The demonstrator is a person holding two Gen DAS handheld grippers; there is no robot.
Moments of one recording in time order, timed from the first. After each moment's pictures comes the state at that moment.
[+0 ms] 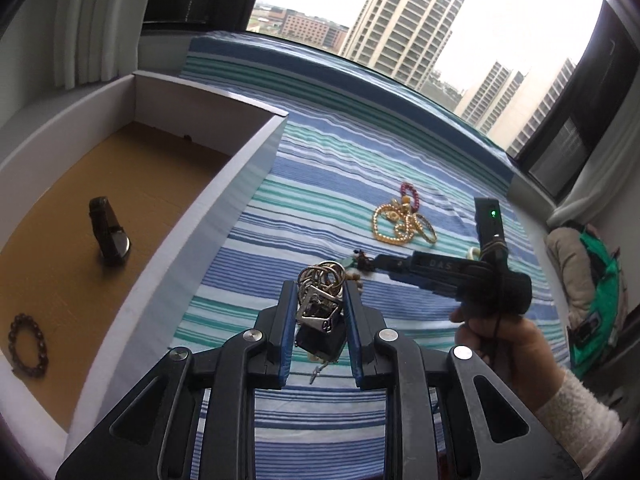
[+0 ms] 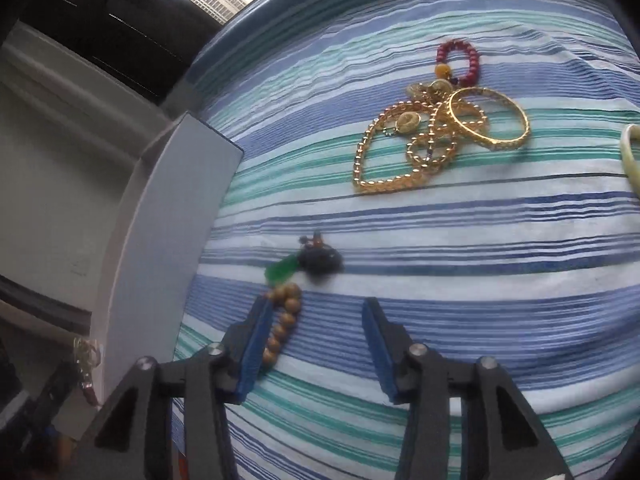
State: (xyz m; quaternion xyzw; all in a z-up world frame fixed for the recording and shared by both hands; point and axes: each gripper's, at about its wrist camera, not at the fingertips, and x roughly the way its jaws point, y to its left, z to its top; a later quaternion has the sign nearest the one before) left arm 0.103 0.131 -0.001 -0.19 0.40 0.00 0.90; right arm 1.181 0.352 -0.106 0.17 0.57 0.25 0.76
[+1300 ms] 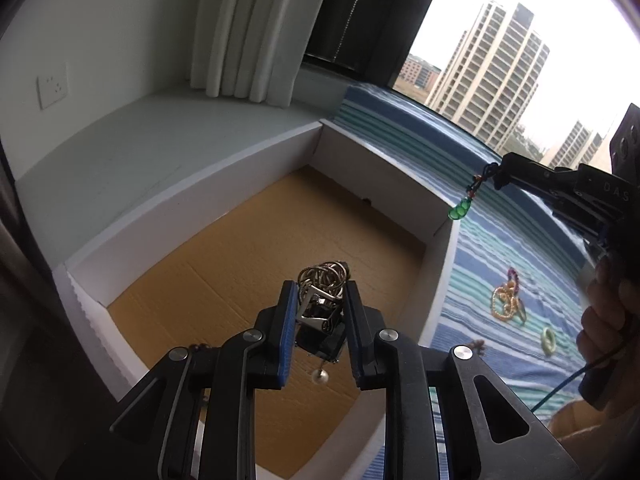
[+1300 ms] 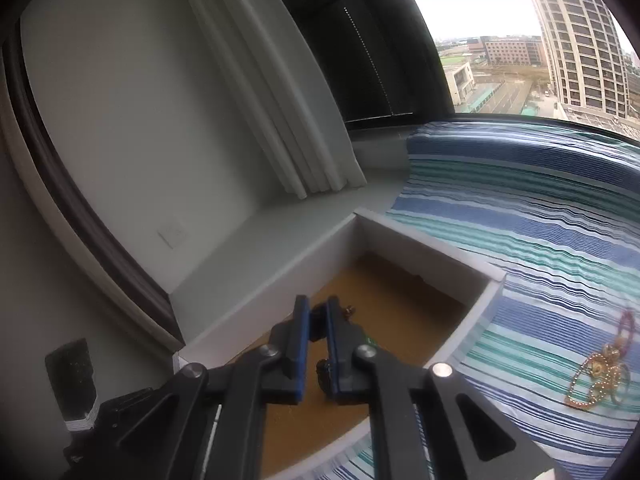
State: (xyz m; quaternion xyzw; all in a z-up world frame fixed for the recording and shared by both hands) left arm 0.035 0.312 0.027 -0.23 0.37 0.18 0.88; right arm 1.125 0.597 0.113 0.04 0.39 0.46 0.80
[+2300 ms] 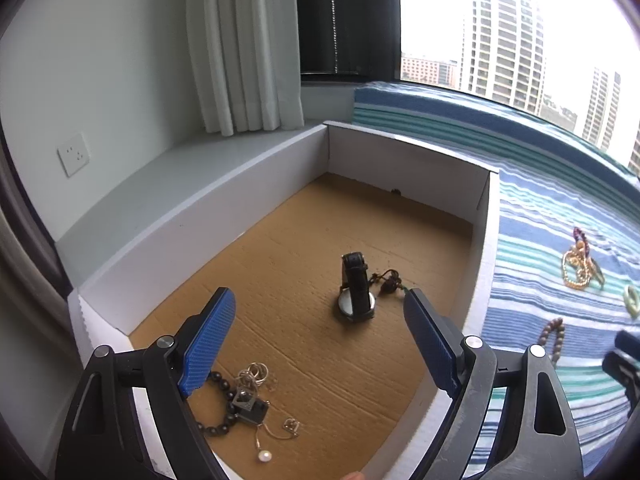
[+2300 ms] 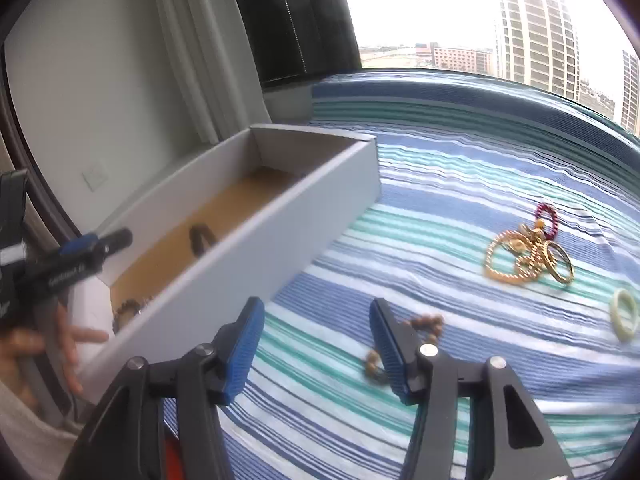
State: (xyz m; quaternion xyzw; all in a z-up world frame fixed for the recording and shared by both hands) left arm 0.063 0.238 -0.013 -0.07 0.35 0.26 0.90; right arm 1.041 0.458 -0.014 -0.04 0.40 0.32 0.86
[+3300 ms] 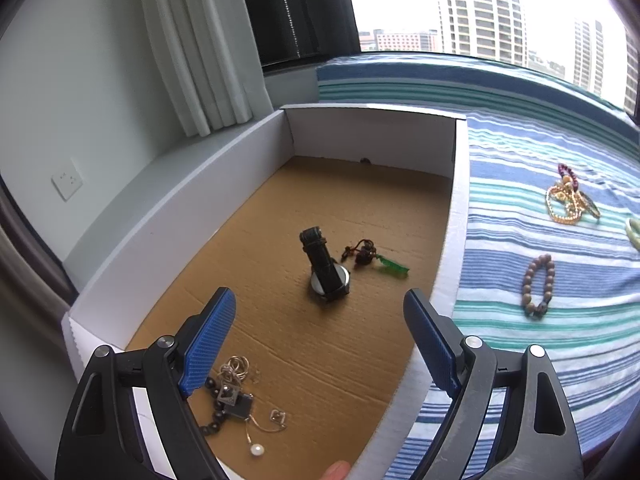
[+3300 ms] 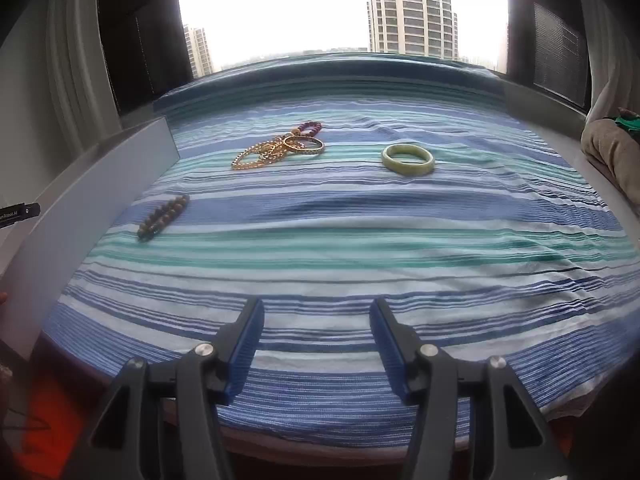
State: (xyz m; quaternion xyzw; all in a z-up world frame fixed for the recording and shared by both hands) left arm 0.073 0.183 -0.026 0.00 0.39 0.24 0.89; right arm 0.953 0.231 -0.072 0.00 0.39 0.10 0.91
